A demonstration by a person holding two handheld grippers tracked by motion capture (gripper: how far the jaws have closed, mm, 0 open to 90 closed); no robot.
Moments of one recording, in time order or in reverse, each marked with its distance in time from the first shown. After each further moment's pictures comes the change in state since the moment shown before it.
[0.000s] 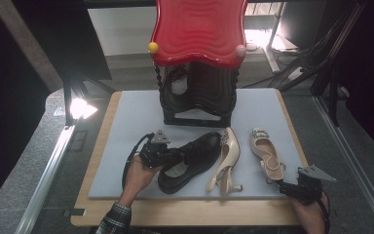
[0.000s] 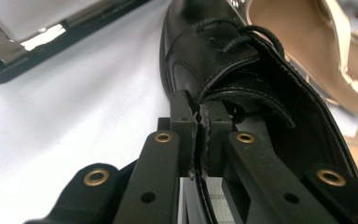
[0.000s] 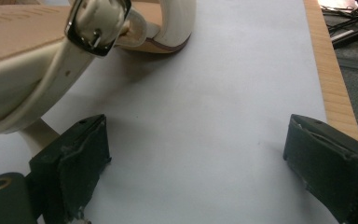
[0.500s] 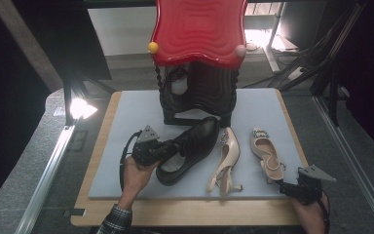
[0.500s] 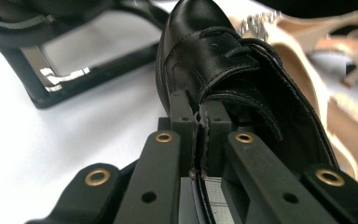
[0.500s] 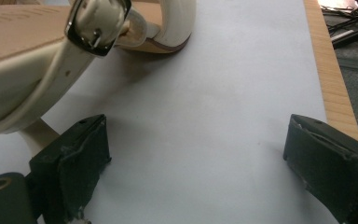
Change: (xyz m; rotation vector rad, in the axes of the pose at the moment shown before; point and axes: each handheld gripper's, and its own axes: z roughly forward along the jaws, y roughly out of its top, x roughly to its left) left arm -0.001 0.005 -0.027 -0.199 0.068 -0.079; right arm 0.000 0.000 0.000 0.000 0.000 0.000
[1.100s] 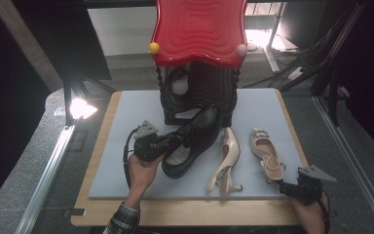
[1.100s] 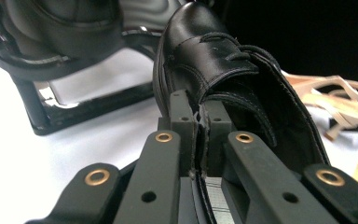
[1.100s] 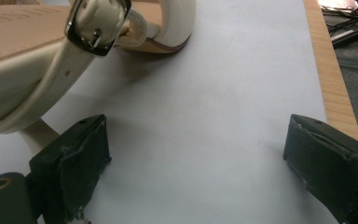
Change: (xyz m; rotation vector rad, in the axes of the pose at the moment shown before) left arm -0.005 0.015 0.000 -0.124 0.011 -0.097; right arm 0.000 0.000 0.000 0.001 0.000 0.001
